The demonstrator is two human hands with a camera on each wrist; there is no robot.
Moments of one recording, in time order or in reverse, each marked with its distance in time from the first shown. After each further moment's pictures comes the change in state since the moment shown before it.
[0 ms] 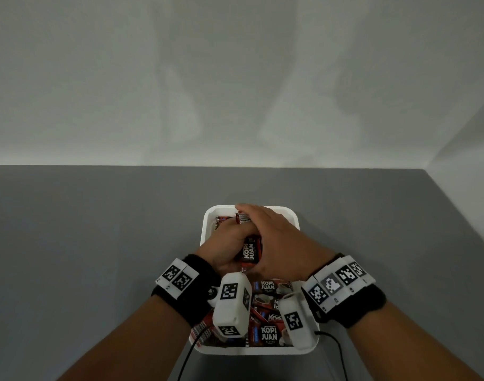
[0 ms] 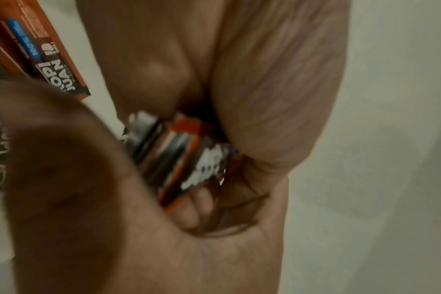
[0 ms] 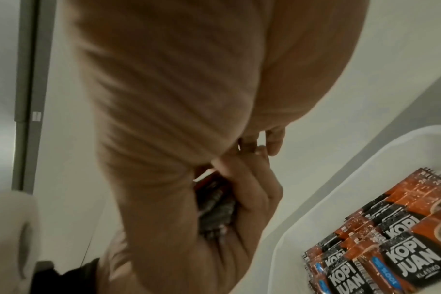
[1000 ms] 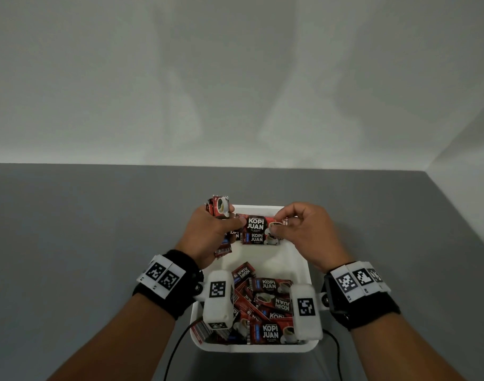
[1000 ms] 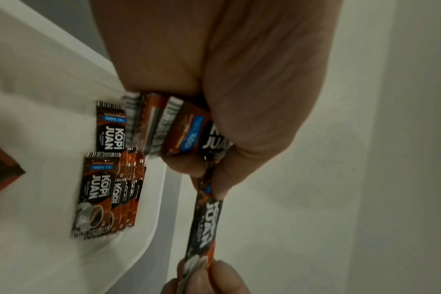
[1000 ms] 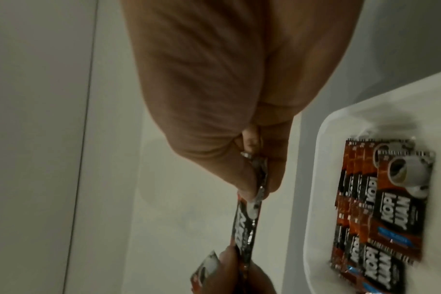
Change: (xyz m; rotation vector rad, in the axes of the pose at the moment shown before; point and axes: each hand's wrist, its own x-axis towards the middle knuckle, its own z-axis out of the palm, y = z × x) left_hand -0.001 0.012 -0.037 0.277 0.256 0.301; right_hand -0.011 0.026 -0.009 0.656 0.434 0.340
